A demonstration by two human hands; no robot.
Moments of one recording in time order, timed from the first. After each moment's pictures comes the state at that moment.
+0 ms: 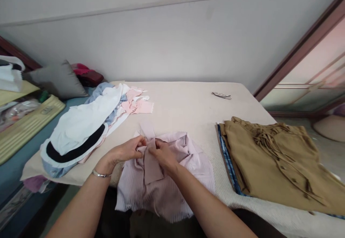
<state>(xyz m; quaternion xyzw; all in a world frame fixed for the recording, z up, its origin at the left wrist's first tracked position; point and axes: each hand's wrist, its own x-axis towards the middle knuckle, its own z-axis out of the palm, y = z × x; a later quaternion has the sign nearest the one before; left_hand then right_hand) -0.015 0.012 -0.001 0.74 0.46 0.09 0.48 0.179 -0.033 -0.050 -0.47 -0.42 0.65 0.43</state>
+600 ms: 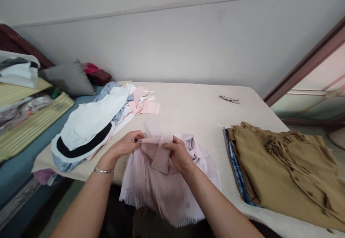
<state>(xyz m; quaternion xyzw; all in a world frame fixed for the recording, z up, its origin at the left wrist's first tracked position) -0.038 0.026 -0.001 0.75 0.53 0.17 0.37 0.197 -0.028 -0.034 -0.37 -0.26 0.70 0.56</state>
